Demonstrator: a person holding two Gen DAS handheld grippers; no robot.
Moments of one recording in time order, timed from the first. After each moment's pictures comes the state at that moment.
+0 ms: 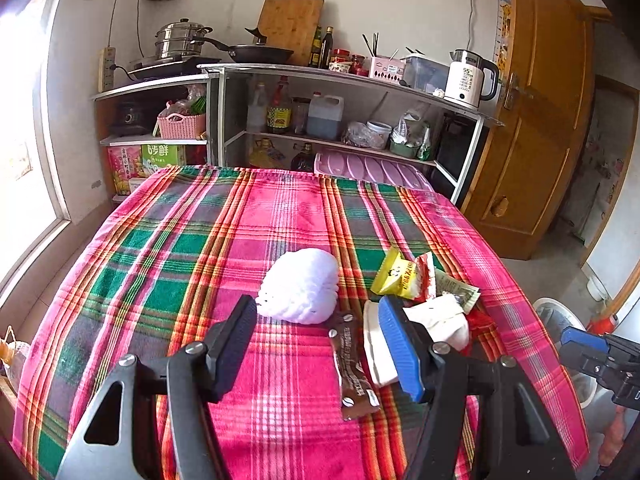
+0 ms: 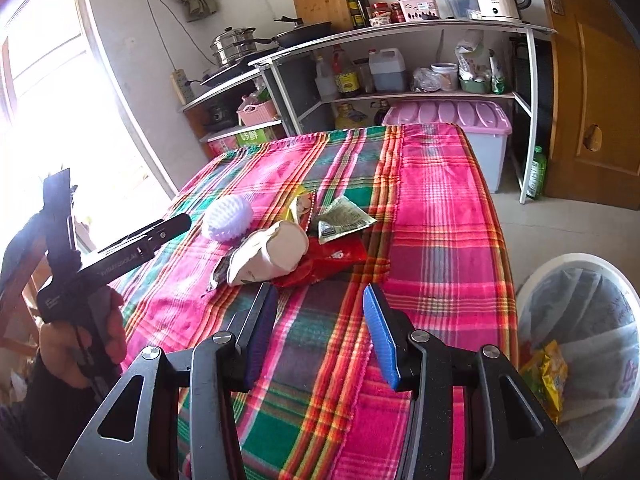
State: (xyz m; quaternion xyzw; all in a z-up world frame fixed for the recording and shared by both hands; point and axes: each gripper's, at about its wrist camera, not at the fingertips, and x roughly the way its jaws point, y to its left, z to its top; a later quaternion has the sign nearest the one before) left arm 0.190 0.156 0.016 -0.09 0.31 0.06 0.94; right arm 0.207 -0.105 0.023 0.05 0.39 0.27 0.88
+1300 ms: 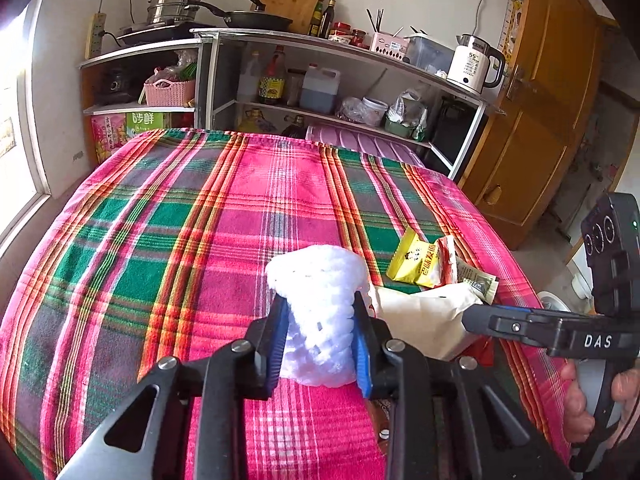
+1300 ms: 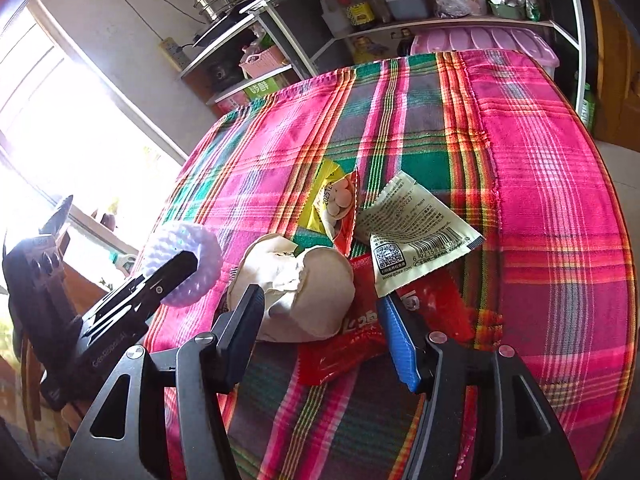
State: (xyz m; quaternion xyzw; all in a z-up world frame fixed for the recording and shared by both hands) left arm 0.206 0.172 -0.008 -0.12 0.35 0.02 0.93; right arm 0.298 -0.042 -0.026 0.10 0.51 0.31 0.80
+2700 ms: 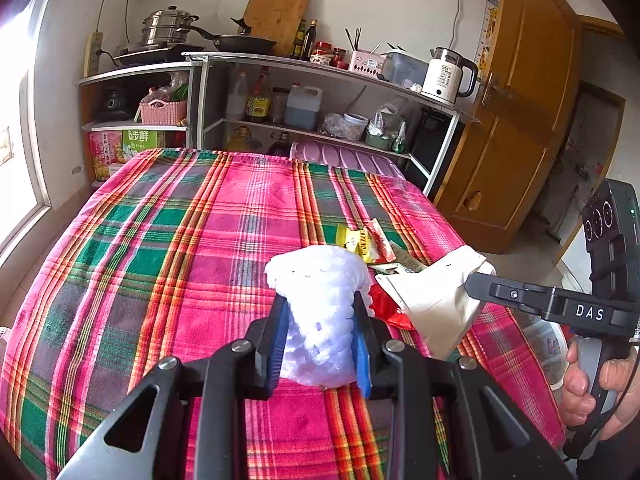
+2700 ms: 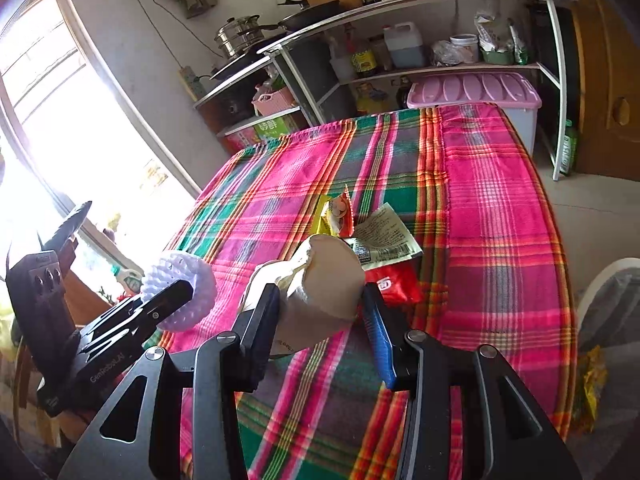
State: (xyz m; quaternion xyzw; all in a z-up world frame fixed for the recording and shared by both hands) left arm 0.153 0.135 0.022 -0.12 0.32 0.00 0.94; right arm 0.244 -0.085 0.021 0.10 0.43 0.30 0.85
